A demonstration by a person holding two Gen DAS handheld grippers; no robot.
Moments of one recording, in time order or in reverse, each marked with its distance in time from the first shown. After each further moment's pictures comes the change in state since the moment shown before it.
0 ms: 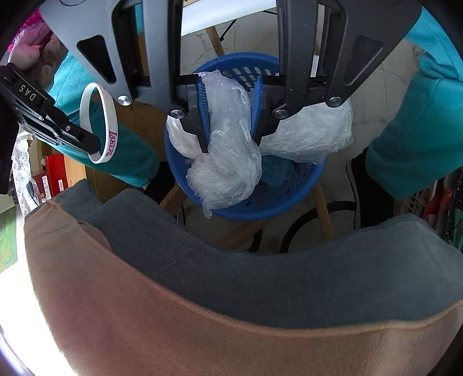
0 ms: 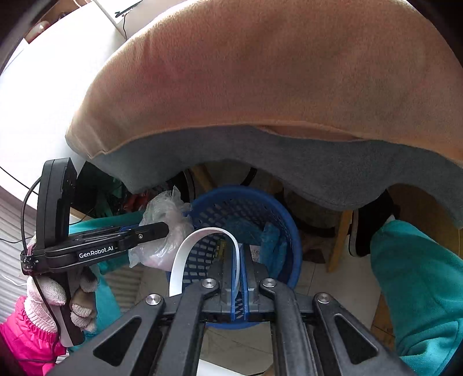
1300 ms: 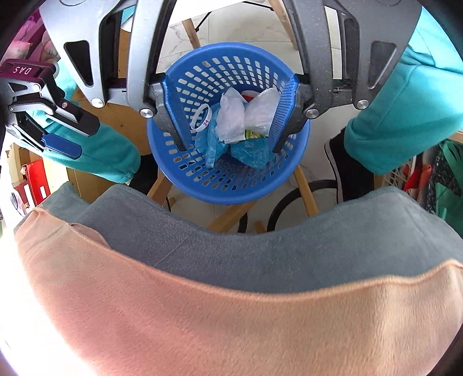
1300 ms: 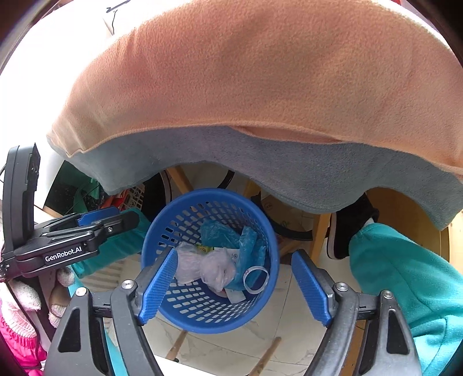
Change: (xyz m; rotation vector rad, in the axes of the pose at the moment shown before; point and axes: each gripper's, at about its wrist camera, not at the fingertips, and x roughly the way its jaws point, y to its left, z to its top) left arm -0.013 -0.018 0.007 0.094 -0.086 0.123; right arm 0.001 -0.001 0.002 -0.005 -0.030 -0.131
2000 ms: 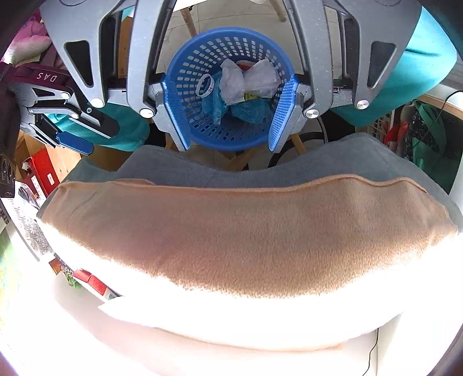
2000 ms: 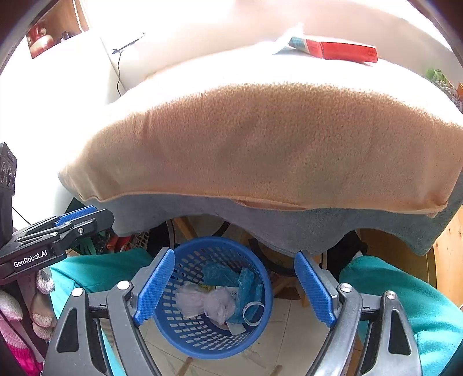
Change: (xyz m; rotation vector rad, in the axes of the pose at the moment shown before) left arm -0.082 -0.035 0.028 0.085 -0.208 0.026; right arm -0.051 -0.005 0.021 0.019 -0.209 -0.006
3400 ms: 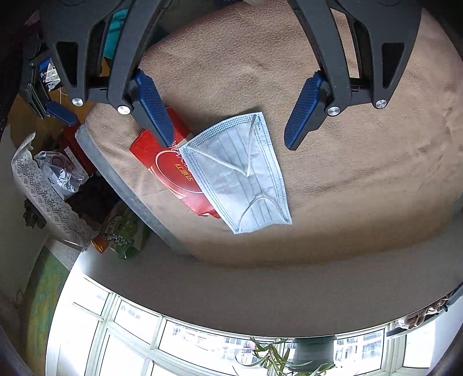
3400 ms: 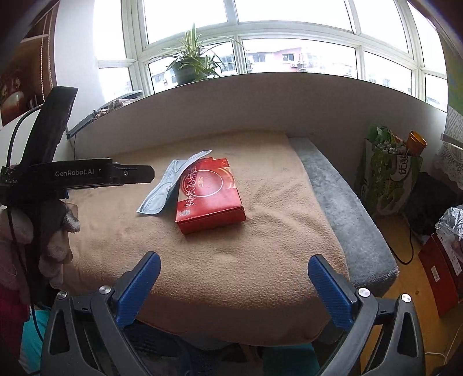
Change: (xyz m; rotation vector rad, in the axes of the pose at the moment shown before) left arm 0.046 -0.143 0.230 0.227 -0.068 -0.213; right arm -0.082 -0.110 0.118 0.042 -0.273 -0.188
